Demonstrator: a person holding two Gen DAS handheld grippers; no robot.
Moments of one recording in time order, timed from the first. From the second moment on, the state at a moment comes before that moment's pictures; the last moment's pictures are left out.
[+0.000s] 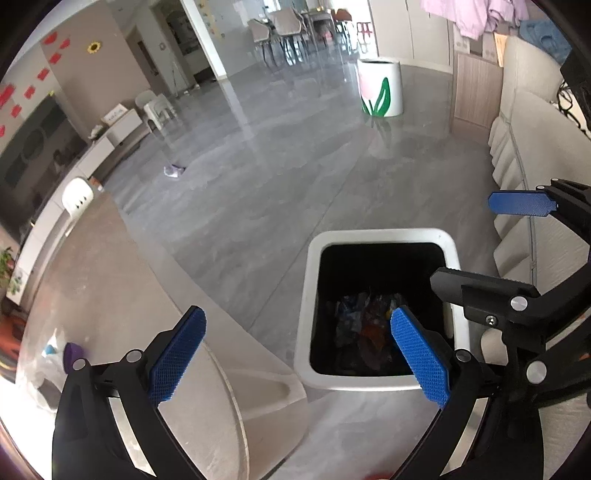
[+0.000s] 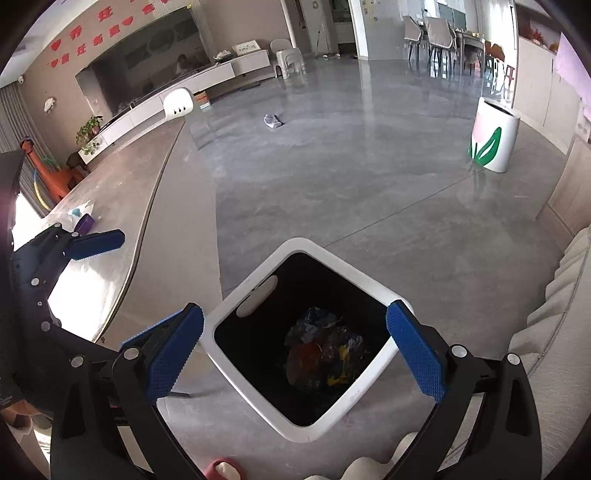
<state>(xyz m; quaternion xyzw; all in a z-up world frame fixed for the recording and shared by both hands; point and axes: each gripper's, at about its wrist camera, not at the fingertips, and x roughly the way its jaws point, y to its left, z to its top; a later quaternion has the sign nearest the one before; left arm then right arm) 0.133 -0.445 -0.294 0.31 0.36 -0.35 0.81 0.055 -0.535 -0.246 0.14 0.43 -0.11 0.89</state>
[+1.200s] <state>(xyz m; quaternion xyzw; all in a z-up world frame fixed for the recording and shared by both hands) 0.291 -0.128 -0.221 0.11 0.35 -0.11 0.93 0.212 -0.281 -0.190 -0.02 0.35 -0.02 0.93</state>
